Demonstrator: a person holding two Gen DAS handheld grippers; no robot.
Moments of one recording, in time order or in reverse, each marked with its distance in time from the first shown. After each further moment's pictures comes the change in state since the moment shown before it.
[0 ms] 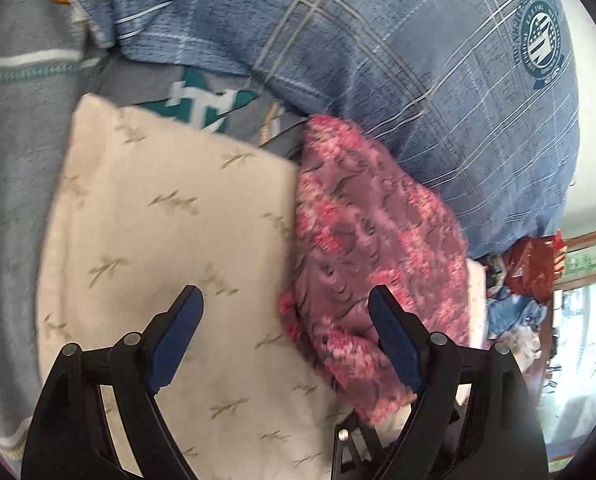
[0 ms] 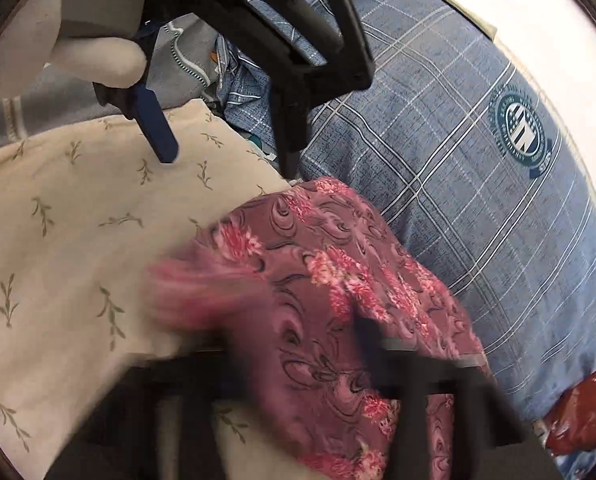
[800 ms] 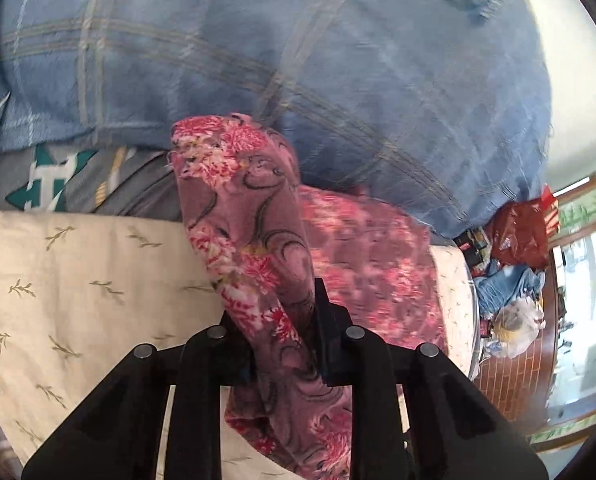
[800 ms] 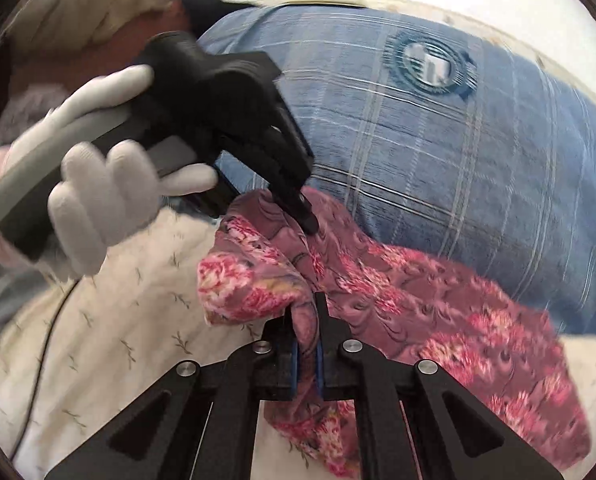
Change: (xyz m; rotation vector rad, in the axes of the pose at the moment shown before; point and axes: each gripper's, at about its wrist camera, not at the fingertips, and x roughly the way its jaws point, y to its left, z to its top) left arm 0.025 -0.129 0.017 0.202 0.002 -0.016; right arm -0.046 -0.105 -0.037 0.509 -0.157 0.209
